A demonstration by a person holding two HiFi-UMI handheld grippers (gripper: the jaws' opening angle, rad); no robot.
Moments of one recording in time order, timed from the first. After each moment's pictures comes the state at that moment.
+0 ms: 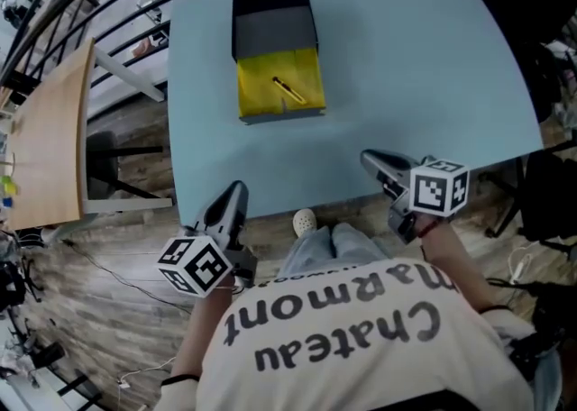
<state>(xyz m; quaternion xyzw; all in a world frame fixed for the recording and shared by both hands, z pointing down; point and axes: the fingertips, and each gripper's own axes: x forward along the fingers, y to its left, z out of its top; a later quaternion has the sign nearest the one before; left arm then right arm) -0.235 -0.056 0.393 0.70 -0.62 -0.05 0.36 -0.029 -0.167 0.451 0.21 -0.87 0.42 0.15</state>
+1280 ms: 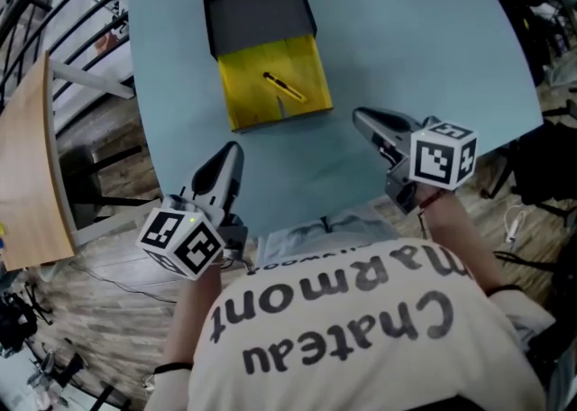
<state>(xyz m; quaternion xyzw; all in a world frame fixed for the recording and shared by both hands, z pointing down) -0.274 -0.171 0.406 0.77 -0.54 0.00 0.34 -0.090 -0.249 0.454 0.26 -0.86 0.40 0.16</state>
